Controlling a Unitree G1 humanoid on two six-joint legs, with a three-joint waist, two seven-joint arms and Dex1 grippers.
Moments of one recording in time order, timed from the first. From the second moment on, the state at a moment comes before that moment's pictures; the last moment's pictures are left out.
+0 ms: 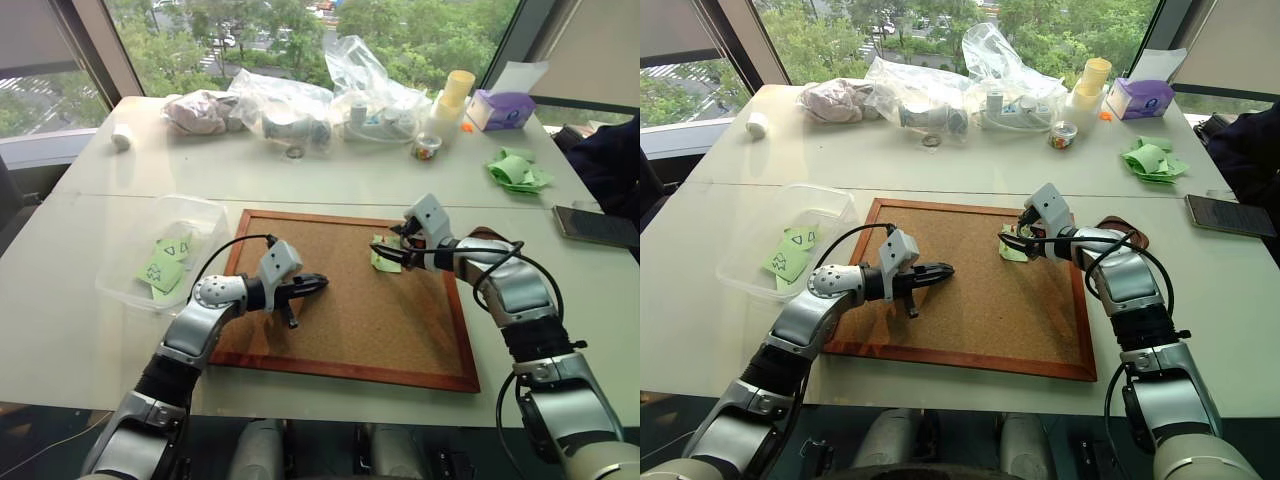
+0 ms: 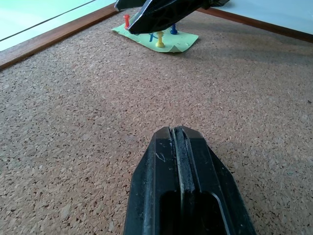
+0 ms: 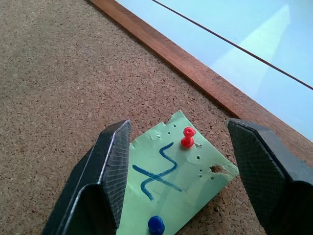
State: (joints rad) left arm -0.39 0.38 -0.24 0.08 -0.21 0.28 -0.89; right arm -0.59 -0.52 0.11 0.23 0.20 0.53 0.71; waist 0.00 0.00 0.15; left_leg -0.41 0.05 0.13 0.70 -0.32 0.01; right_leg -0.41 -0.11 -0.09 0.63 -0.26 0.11
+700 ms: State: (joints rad) left arm -0.37 0.38 -0.24 0.04 -0.21 0.30 -0.87; right arm -0.58 -0.53 0.05 0.09 0.22 0.66 0.70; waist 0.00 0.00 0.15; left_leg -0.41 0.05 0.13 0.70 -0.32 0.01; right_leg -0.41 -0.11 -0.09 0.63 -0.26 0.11
